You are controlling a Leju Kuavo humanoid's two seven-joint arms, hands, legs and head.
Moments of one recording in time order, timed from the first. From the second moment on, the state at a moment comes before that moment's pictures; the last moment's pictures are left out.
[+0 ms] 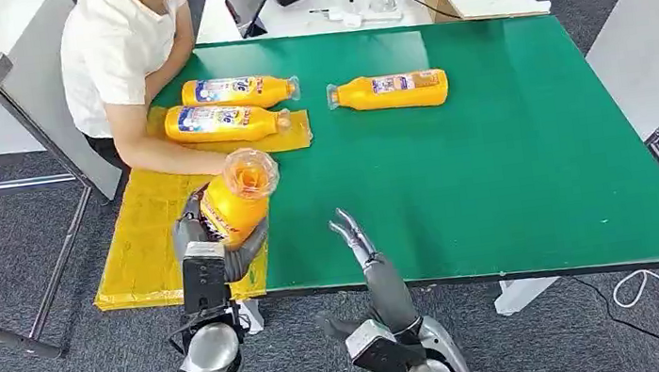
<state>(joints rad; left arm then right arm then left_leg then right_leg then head) -0.22 -0.19 -0.41 -1.23 -0.39 0.69 -0.40 -0.13 0.08 0.64 -1.27 0.51 -0.32 -0.62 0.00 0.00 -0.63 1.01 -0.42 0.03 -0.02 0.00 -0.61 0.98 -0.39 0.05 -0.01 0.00</state>
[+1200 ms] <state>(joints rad) -0.62 -0.19 -0.26 -0.45 -1.17 0.44 0.13 -0.14 0.17 0.59 -1.33 0.39 -0.33 -0.65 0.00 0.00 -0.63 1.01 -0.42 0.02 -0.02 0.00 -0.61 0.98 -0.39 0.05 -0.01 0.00</state>
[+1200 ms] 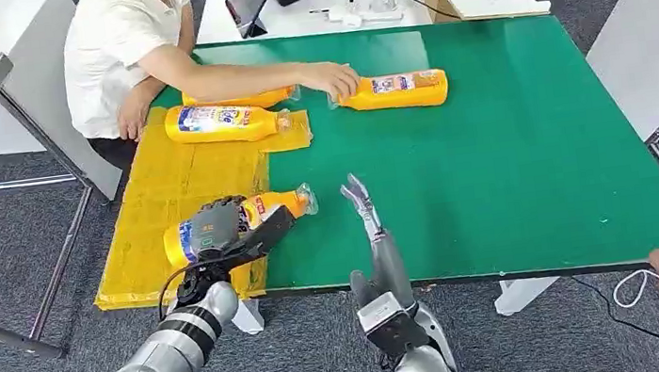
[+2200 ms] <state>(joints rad) -0.68 -0.19 -0.21 -0.36 -1.01 0.08 0.01 -0.16 0.18 0.55 -1.24 0.33 -0.34 -0.69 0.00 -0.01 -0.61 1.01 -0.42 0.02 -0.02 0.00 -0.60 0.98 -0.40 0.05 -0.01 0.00</state>
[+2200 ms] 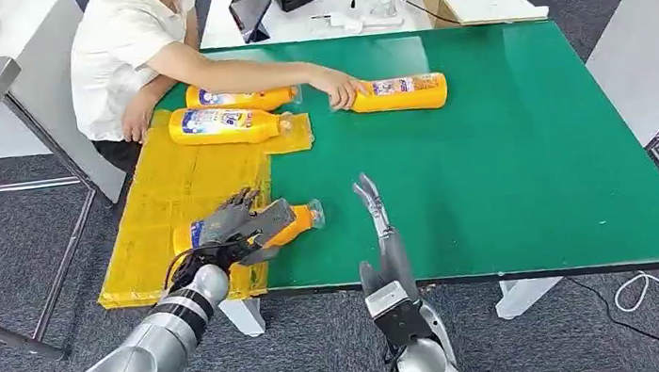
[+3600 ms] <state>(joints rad) -0.21 -0.28 -0.42 -1.03 0.02 0.47 -0.53 0.03 0.10 0.33 -1.49 0.05 -0.14 -0.63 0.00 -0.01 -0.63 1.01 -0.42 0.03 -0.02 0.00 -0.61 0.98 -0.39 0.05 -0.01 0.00</state>
